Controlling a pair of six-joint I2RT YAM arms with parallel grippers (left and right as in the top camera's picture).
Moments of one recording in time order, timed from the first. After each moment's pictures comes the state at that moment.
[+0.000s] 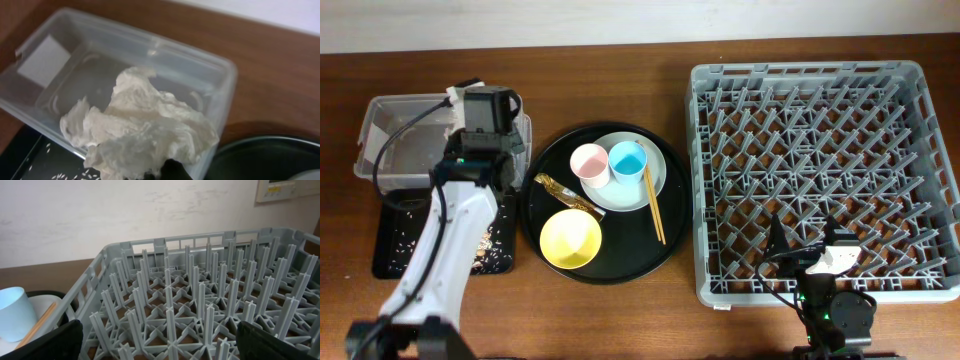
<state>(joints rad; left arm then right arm) -0.05 1.55 1.20 -0.45 -0.44 -0.30 0.00 0.01 0.01 -0.08 0.01 0.12</state>
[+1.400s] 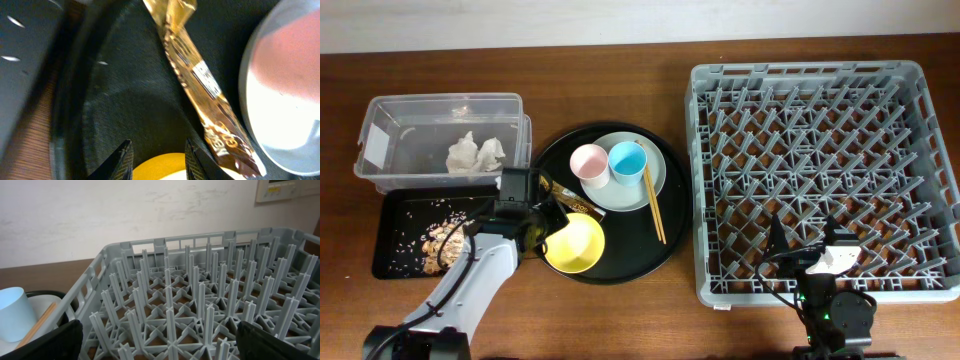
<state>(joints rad) -0.13 1.44 0.72 -0.38 0.05 -0.59 0.00 0.01 0.01 -0.08 0.01 0.12</state>
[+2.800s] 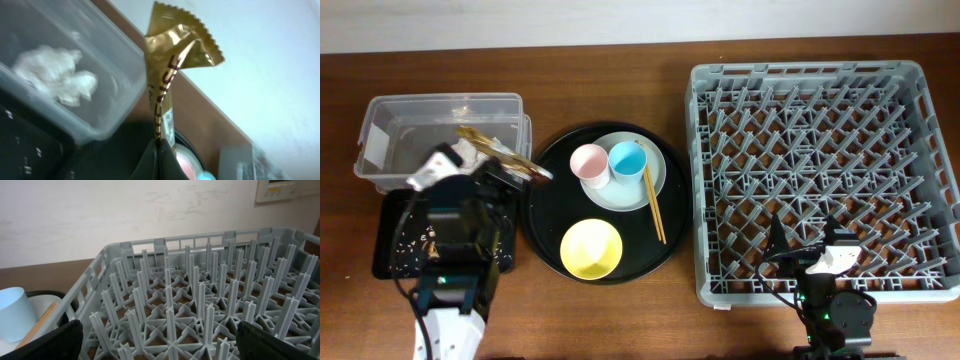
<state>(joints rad) 0.02 0.98 0.72 -0.13 -0.09 -0.78 0.00 0.01 0.01 -0.08 0.01 0.12</state>
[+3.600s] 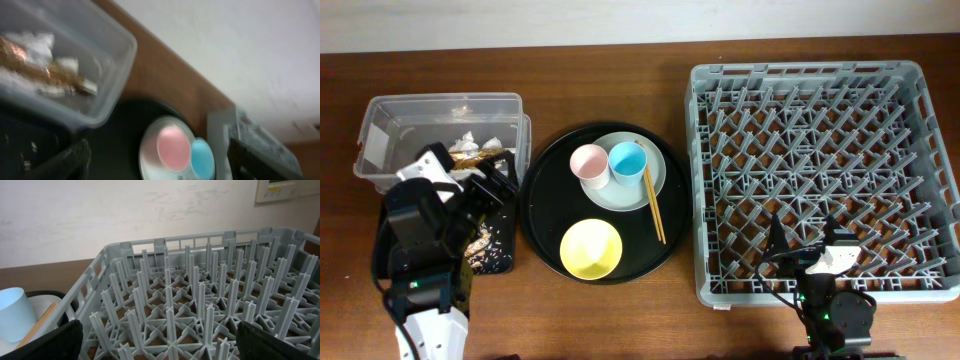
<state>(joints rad) 0.22 0.98 0.74 -0.24 0.35 -0.60 0.00 0.01 0.01 -0.08 0.01 0.12</state>
